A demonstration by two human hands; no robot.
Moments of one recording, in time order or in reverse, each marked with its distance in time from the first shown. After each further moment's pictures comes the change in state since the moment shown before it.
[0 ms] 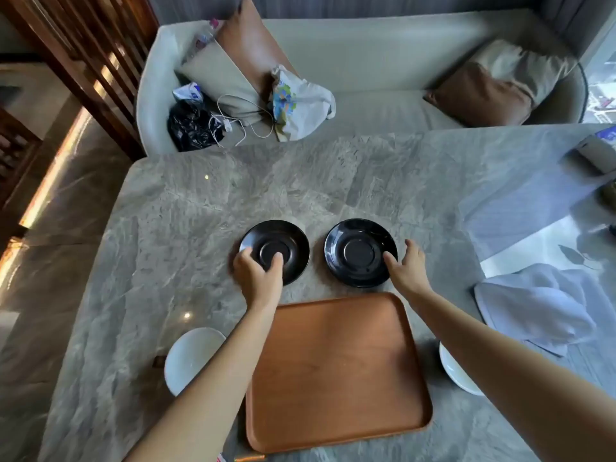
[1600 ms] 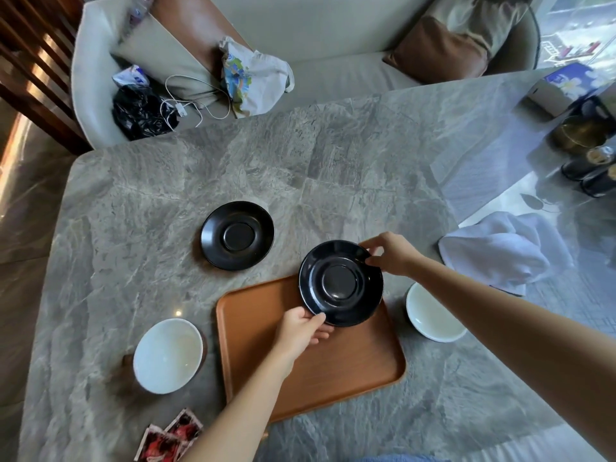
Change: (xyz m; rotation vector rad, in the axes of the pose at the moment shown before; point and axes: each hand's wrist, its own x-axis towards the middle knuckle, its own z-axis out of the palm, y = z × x) left_hand -0.111 -0.056 0.038 0.033 -0.717 -0.278; right_hand -0.010 0.023 -0.050 -0.513 -0.372 -0.198
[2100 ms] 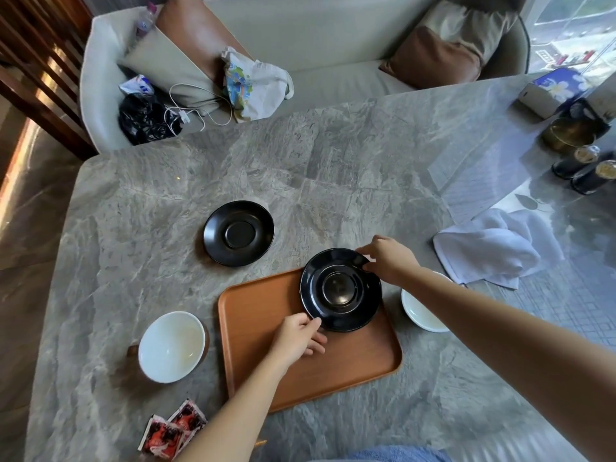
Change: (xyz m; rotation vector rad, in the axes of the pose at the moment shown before) left_hand -0.015 -0.012 -0.003 0.175 -0.077 0.004; right_hand -0.016 0.001 0.020 -0.178 0.078 -0.035
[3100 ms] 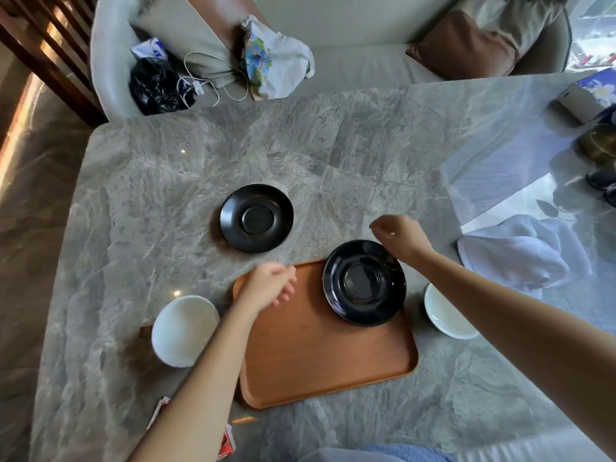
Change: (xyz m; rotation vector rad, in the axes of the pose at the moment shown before) left_hand 0.020 0.035 -0.092 0.122 0.164 0.079; right_hand 0.031 -0.020 -0.008 0.268 0.180 0.084
